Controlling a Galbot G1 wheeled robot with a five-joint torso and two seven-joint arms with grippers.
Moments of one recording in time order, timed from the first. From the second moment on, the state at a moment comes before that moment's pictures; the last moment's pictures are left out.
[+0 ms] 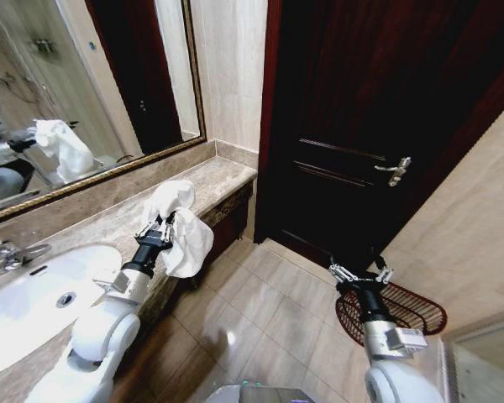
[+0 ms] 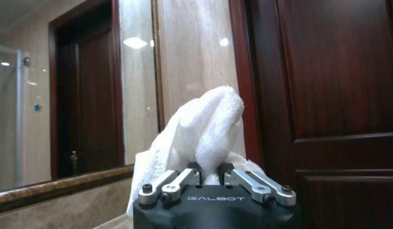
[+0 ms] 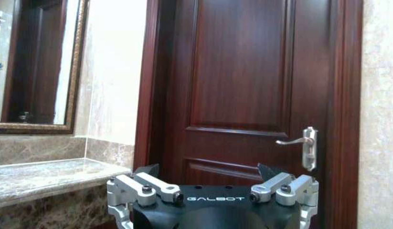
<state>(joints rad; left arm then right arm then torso) 1.52 -1.09 -0.71 -2.35 -0.41 0.11 -0.07 -1.76 1.51 0.62 2.40 0.04 0.02 0.03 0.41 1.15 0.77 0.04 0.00</state>
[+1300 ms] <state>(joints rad) 1.53 -1.11 -0.69 -2.33 -0.38 0.12 -0.06 -1.77 1.51 0.64 2.40 0.06 0.04 0.04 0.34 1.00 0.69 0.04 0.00</state>
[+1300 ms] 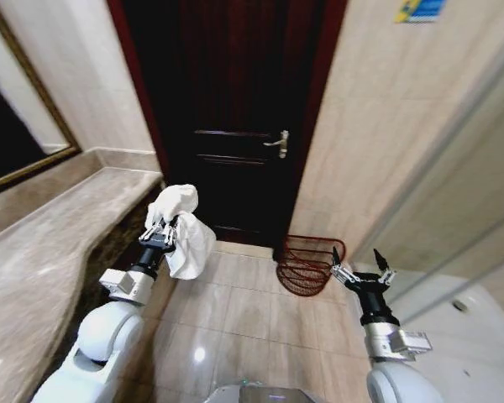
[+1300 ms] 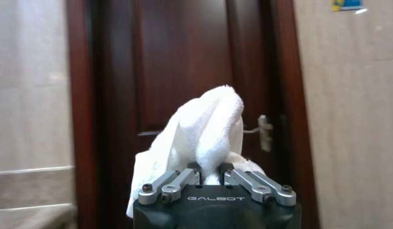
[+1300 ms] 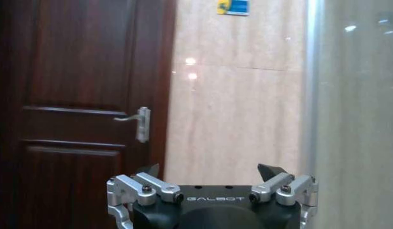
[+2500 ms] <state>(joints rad) 1.56 -1.15 -0.68 -2.29 -0.36 0.06 -0.01 -1.79 1.52 0.64 2.40 0.06 0.07 0.04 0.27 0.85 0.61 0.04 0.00</state>
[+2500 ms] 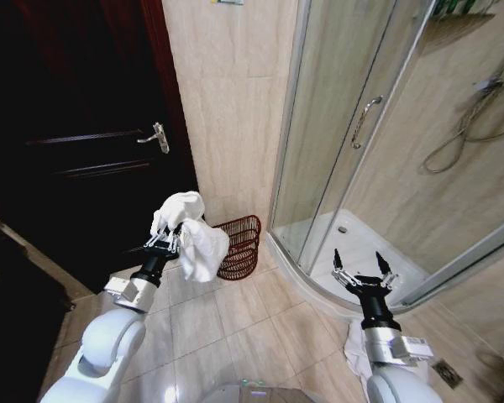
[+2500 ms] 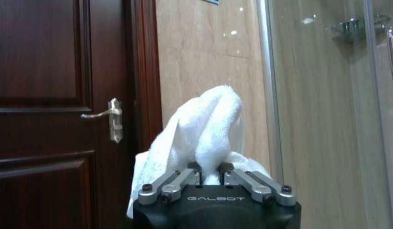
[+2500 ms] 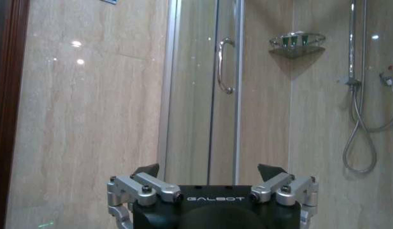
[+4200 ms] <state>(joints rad) 1.53 -1.26 -0.68 -2.11 -0.33 -0.06 0.06 -1.73 1.49 0.65 2.33 0.08 0.04 0.04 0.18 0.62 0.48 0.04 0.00</state>
